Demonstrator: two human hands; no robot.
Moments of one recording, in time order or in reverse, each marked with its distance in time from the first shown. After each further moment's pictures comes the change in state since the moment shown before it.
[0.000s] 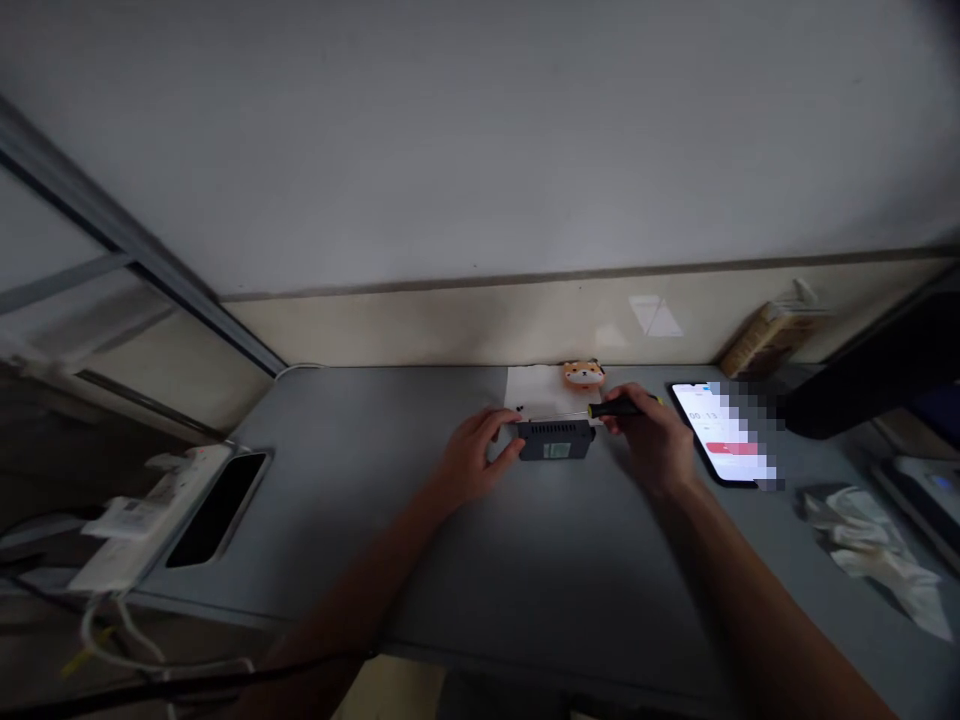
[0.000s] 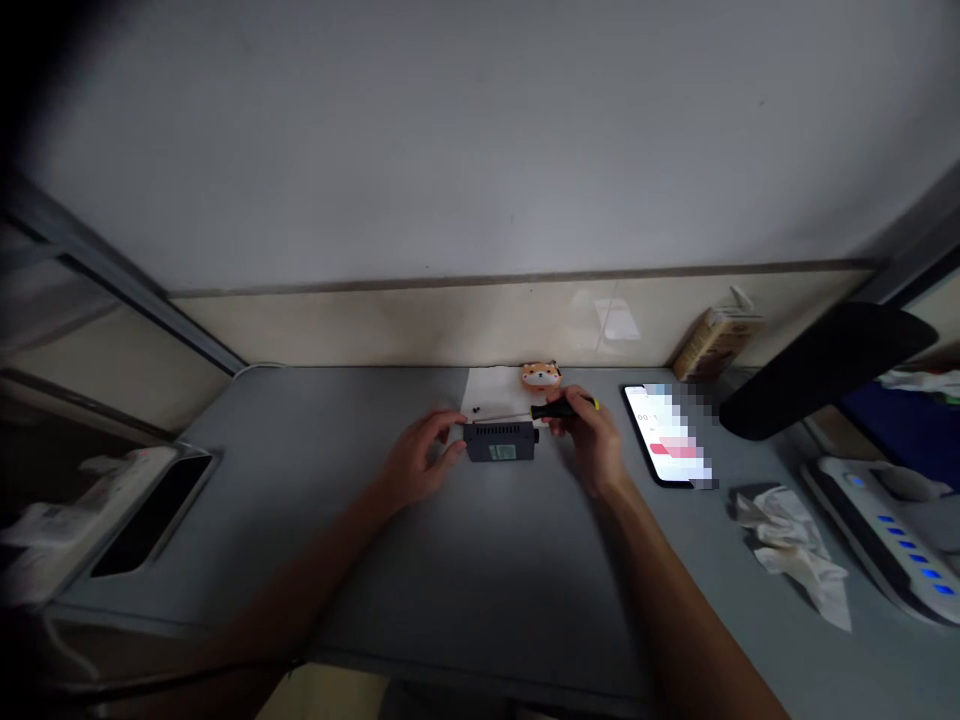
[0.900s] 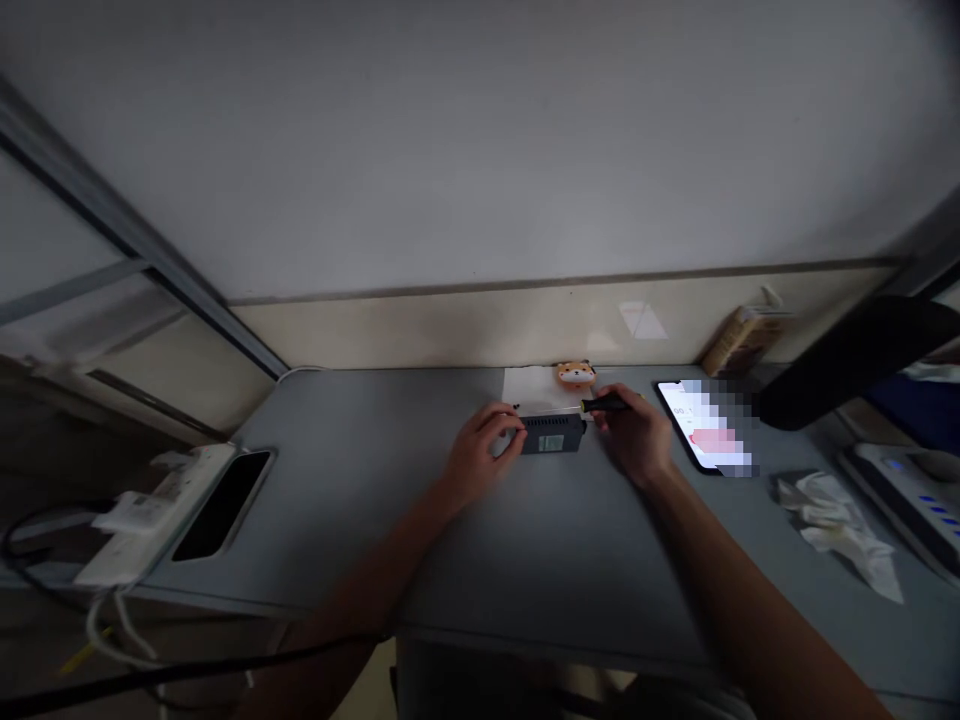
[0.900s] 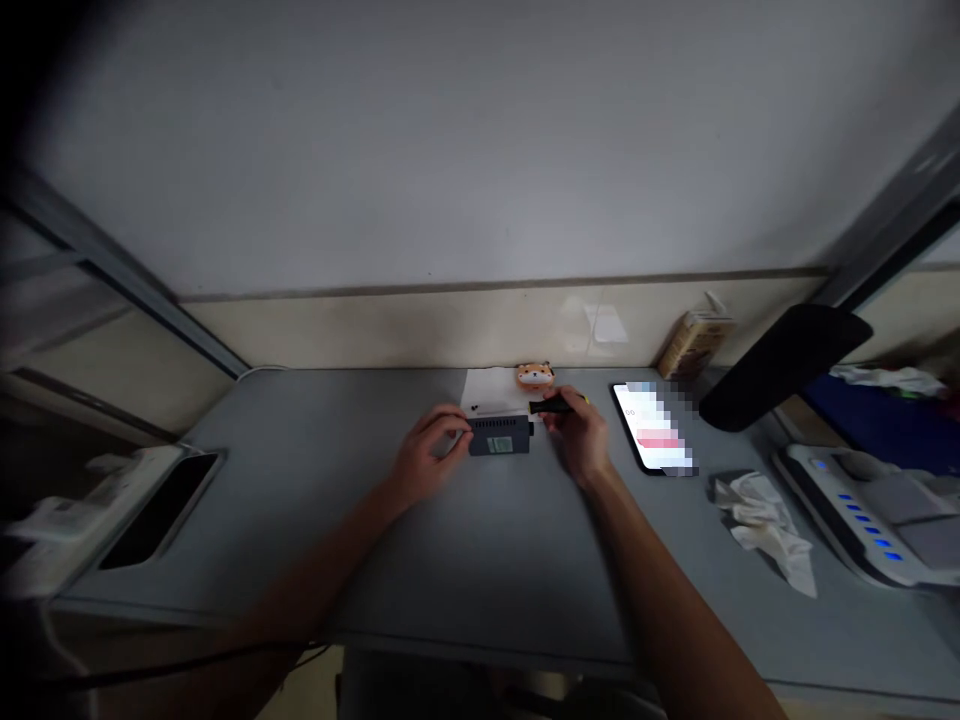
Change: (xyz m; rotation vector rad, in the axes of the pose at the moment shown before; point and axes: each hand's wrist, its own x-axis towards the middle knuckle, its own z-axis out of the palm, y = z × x) left_hand 0.005 0.015 0.010 -0.036 0.214 0.123; right_hand 0.002 0.017 -0.001 0.060 0.076 -0.049
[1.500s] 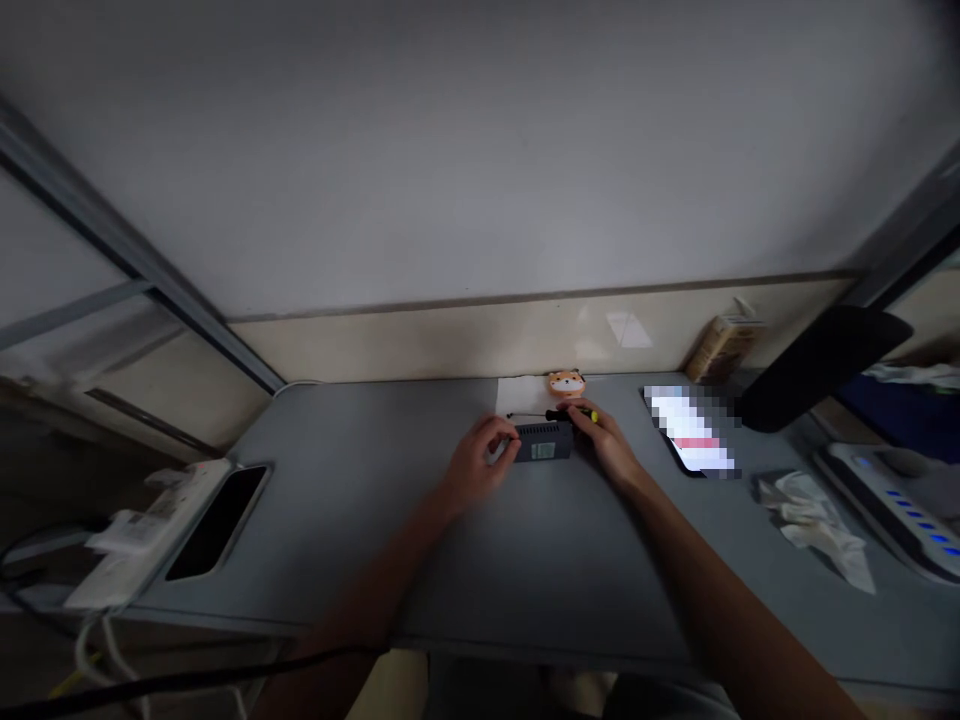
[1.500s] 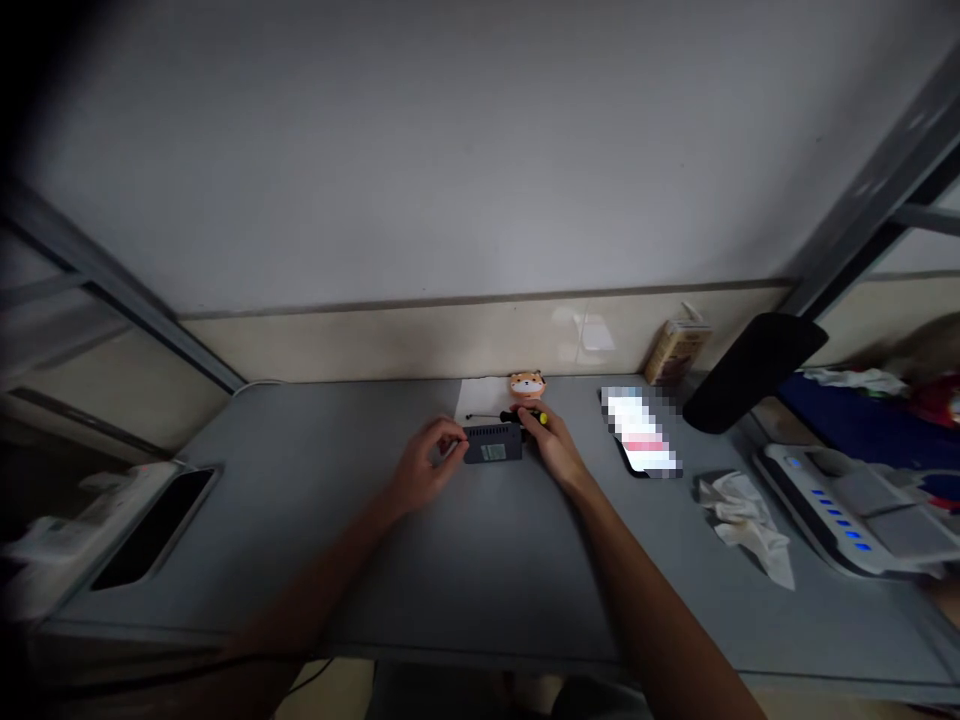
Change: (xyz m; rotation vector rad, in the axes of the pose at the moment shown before) left_hand 0.003 0.004 -0.001 -0.149 -0.102 -0.139; right_hand -0.008 -0.005 0.009 -0.335 -0.154 0.043
